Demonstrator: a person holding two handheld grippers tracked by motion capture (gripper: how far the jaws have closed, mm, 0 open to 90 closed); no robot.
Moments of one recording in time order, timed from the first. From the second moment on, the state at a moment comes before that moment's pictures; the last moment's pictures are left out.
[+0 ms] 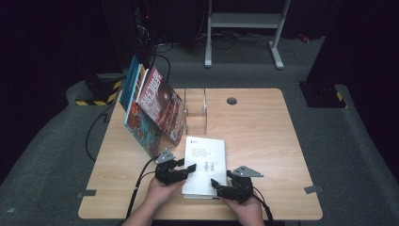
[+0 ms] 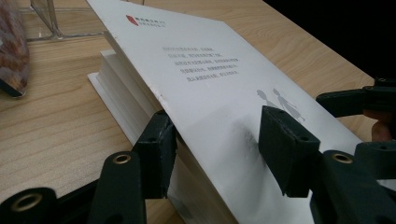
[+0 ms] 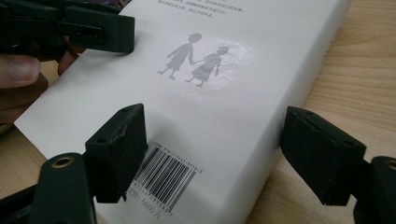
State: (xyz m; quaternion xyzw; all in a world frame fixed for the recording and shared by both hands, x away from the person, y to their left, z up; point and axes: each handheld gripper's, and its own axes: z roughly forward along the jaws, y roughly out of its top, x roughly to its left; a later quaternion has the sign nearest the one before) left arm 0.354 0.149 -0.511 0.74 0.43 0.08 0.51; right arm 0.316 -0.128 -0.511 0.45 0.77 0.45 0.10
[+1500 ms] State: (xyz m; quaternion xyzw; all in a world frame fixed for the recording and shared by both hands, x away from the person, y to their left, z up) left arm 0.346 0.149 -0.499 0.74 0.38 0.12 0.53; right arm 0.310 -0.147 -0.502 0.46 0.74 0.47 0.13
